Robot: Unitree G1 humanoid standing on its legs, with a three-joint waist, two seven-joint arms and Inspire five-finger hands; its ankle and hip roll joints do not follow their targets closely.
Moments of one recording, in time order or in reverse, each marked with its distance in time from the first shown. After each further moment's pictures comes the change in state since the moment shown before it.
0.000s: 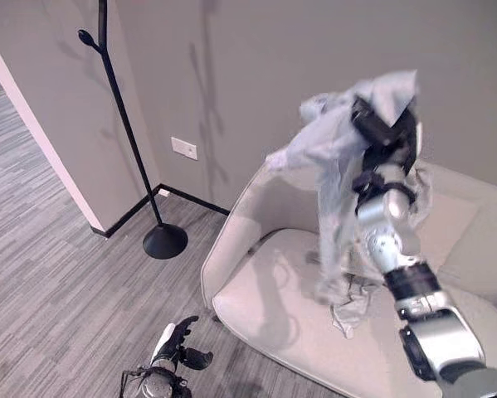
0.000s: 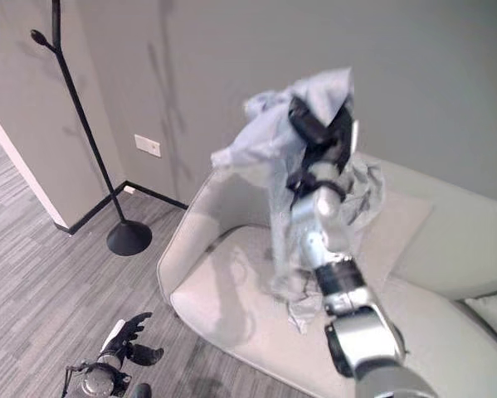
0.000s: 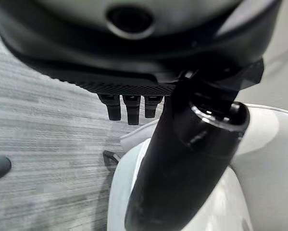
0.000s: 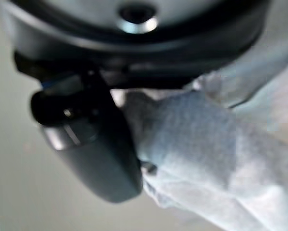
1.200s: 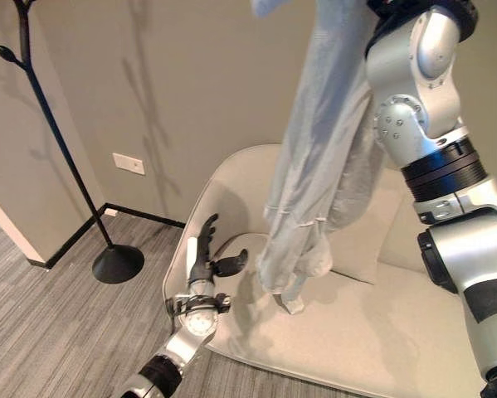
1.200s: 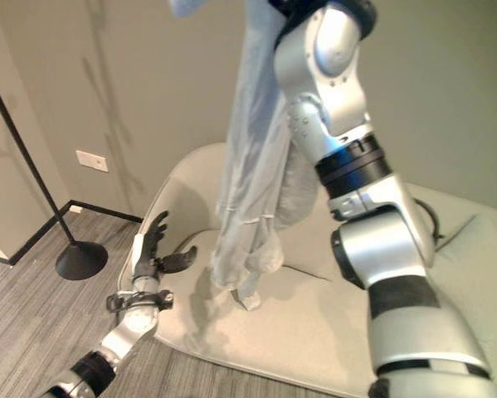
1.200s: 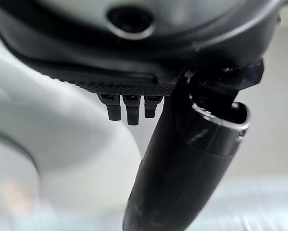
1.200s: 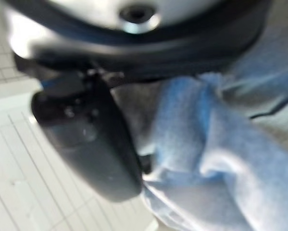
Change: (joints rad) left arm -0.384 -0.154 -0.203 -0.282 -0.125 -0.136 0.424; right arm -0.589 -0.029 0.306 -0.055 0.054 -0.187 -0.234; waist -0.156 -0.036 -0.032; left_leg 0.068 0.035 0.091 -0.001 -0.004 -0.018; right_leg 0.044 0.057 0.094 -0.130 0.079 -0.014
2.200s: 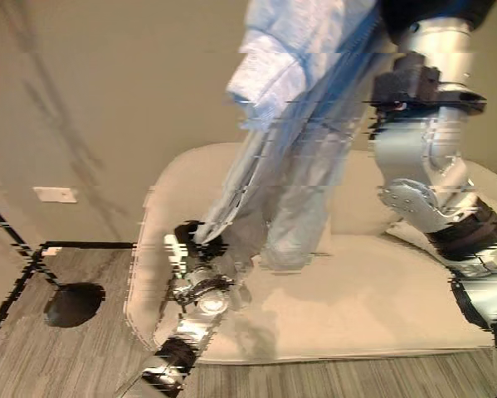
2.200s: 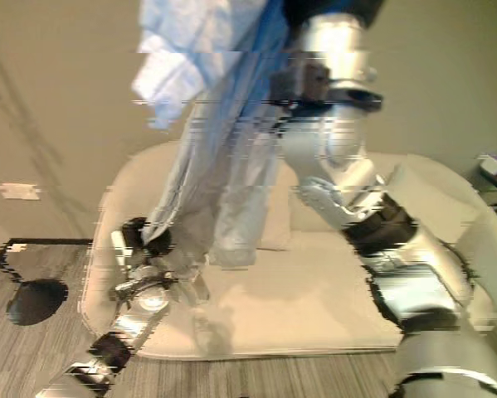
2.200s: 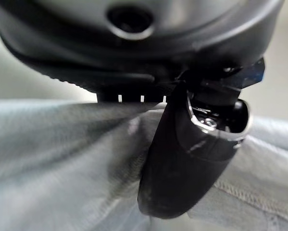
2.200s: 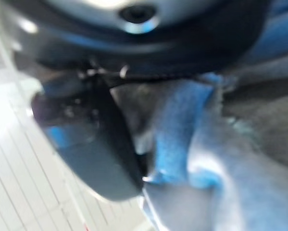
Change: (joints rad) left arm 0.141 0.063 0.310 -0.124 0.083 0.059 0.302; right arm 0.480 -0.305 -0.044 -0.546 -0.003 -0.120 0.039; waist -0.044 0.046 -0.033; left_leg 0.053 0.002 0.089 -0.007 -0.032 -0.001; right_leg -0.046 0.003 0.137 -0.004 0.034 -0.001
